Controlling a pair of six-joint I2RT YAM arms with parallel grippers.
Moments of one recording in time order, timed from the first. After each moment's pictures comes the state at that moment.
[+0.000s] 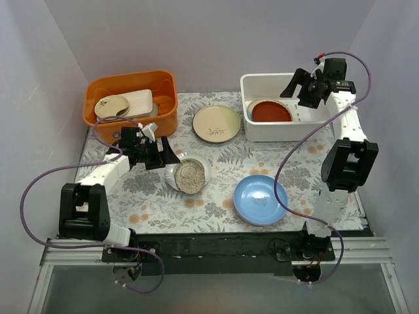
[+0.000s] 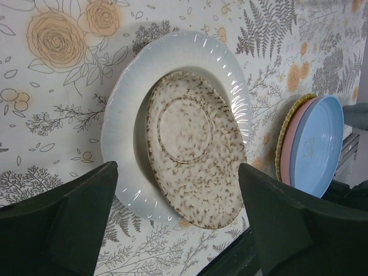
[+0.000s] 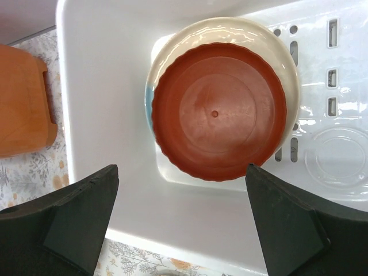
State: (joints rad) left arm -0.09 1.41 0.84 -0.30 0.60 -0.33; right arm -0.09 1.98 1.92 -0.69 -0.43 0.30
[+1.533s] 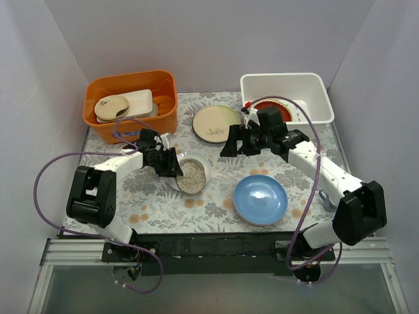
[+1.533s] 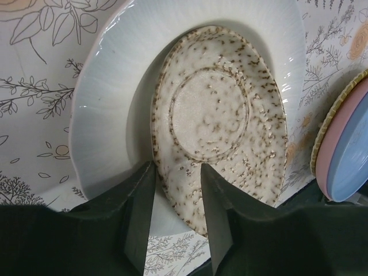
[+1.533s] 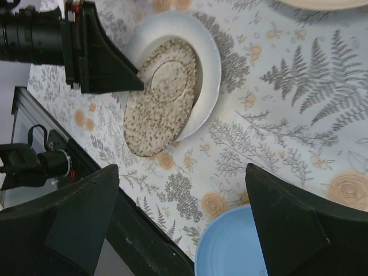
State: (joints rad) left arm -0.23 1.58 0.88 -0.39 0.49 -0.33; right arm 0.50 1.42 1.18 -0.46 -0.45 0.39
